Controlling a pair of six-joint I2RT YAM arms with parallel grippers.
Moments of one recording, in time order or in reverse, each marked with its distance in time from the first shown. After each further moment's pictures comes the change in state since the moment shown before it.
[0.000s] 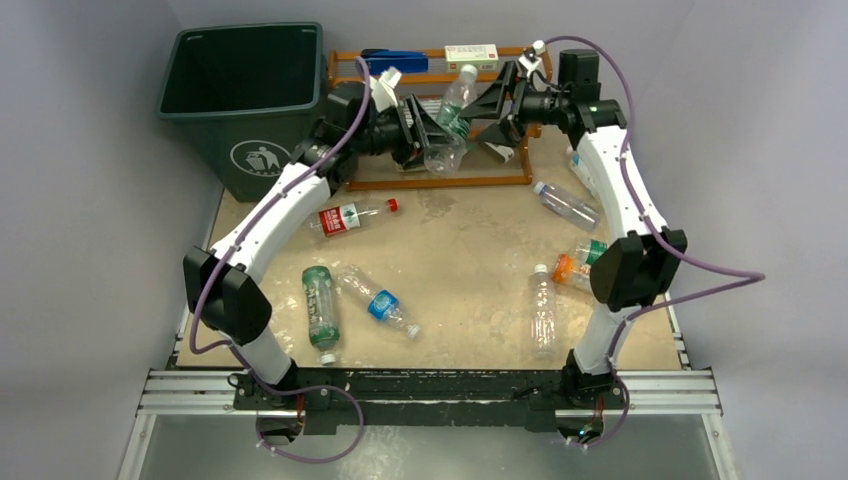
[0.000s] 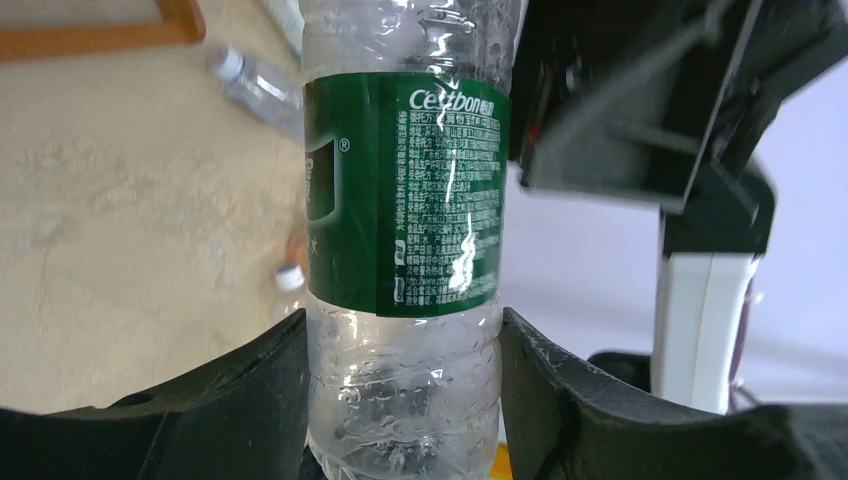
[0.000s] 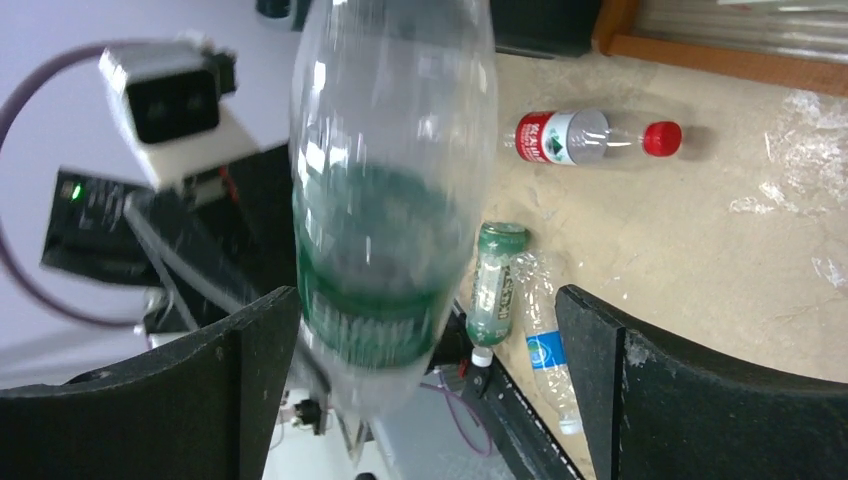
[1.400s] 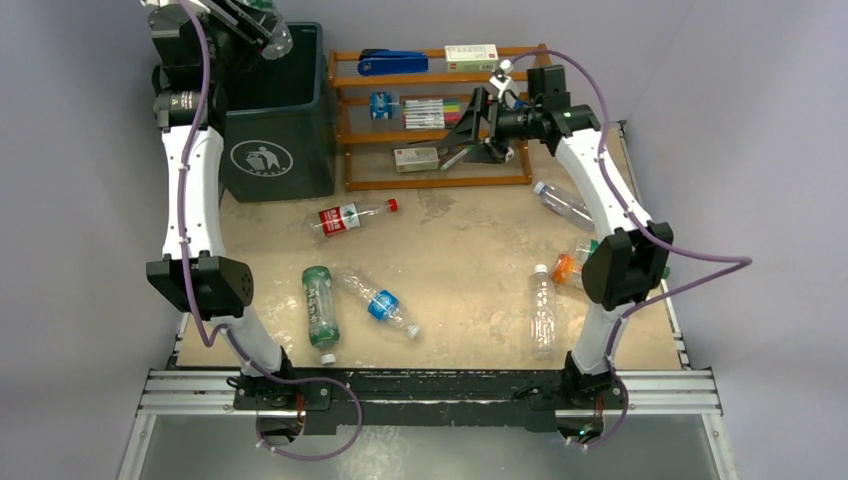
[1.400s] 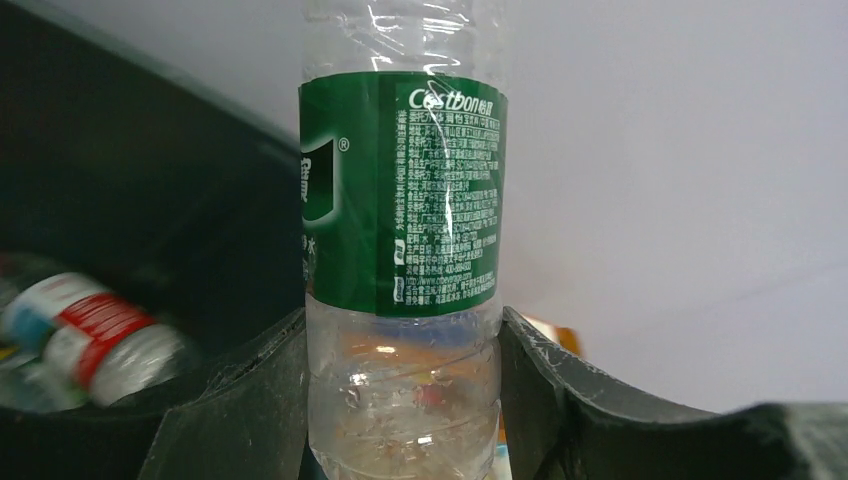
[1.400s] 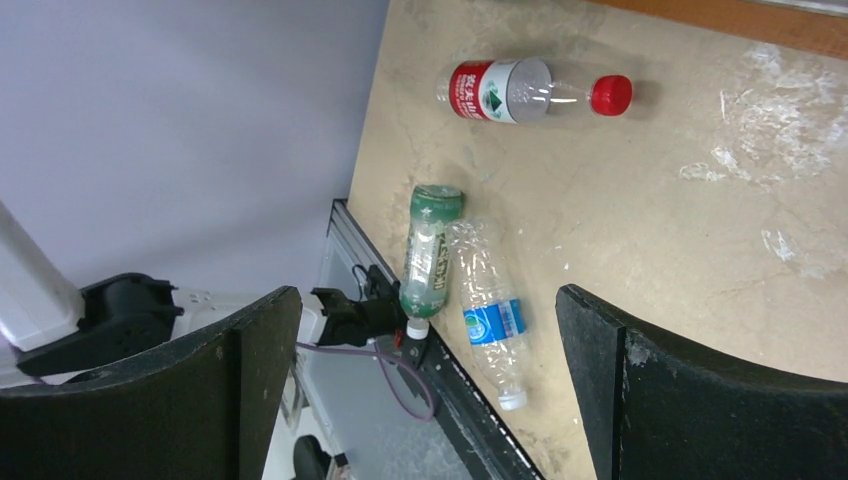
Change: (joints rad) left arm 0.604 0.108 0.498 -0.023 -0.281 0.100; right arm 0.074 -0.025 -0.062 -0.095 0.095 -0.191
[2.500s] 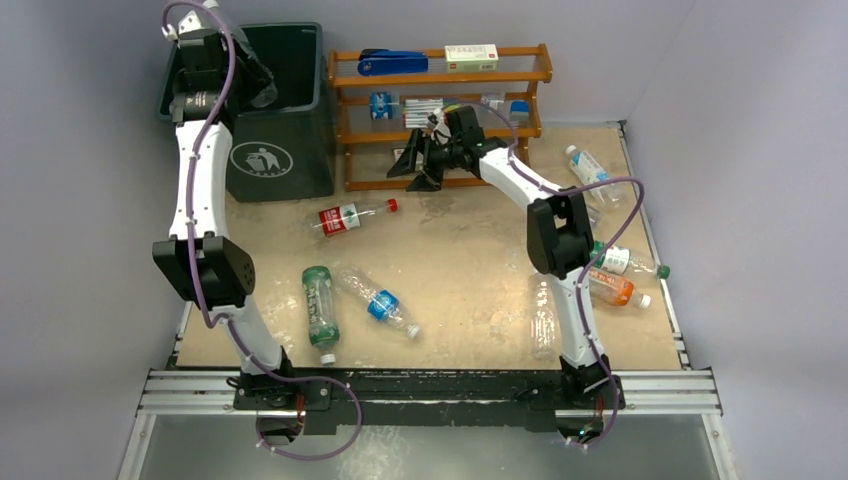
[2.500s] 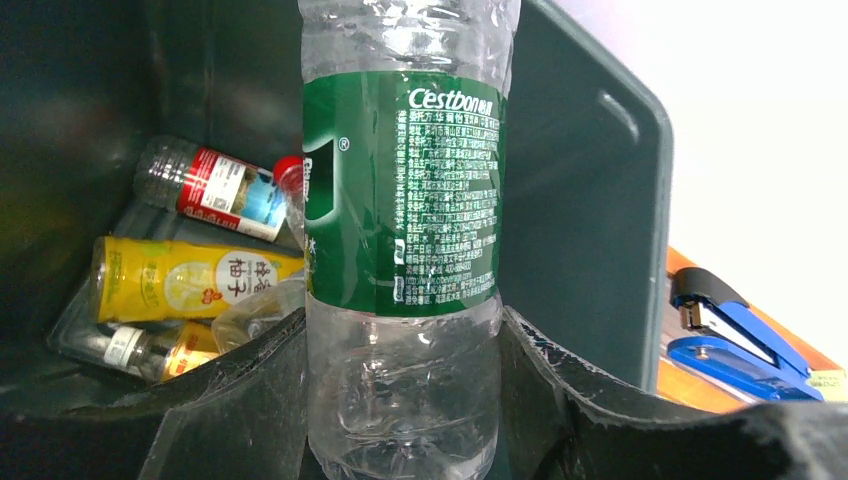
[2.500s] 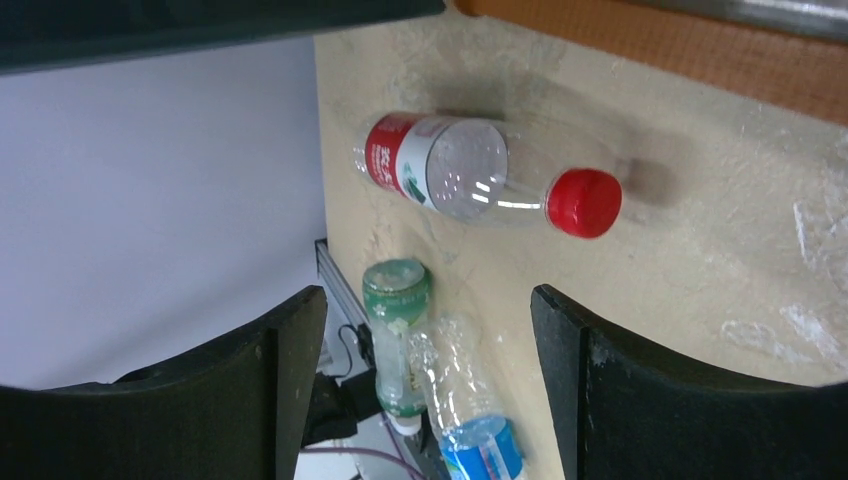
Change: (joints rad) left arm 0.004 0.073 -0.061 -0.275 -0.343 0.294; right arm 0.213 0.456 0.059 0.355 0.115 0.248
